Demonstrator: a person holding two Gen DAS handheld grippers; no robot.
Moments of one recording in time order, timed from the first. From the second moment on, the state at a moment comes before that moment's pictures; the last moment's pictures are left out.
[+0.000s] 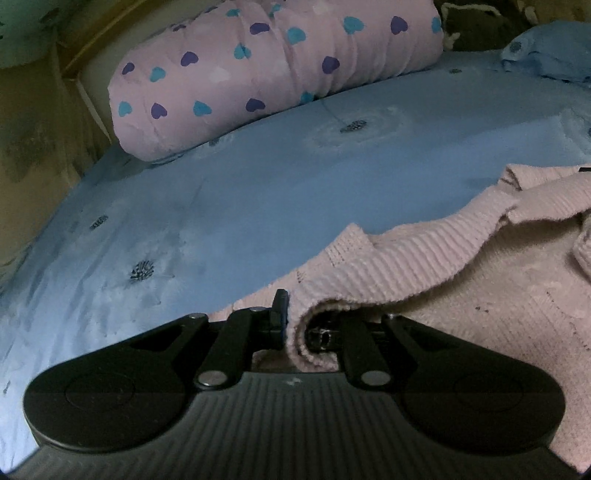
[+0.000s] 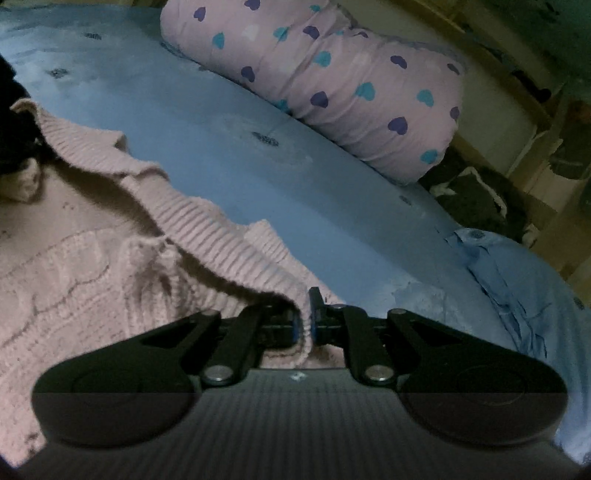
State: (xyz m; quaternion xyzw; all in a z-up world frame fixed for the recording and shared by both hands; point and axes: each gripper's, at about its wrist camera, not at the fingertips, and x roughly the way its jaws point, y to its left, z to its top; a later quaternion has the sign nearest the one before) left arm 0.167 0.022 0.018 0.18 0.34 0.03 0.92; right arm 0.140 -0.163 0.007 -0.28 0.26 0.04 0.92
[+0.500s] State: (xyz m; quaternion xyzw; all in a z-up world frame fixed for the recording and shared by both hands) left arm 0.089 0.054 0.090 0.14 0.33 -0.03 0.93; right arm 0.110 -0.216 0.065 -0.13 0.28 0.08 0.95
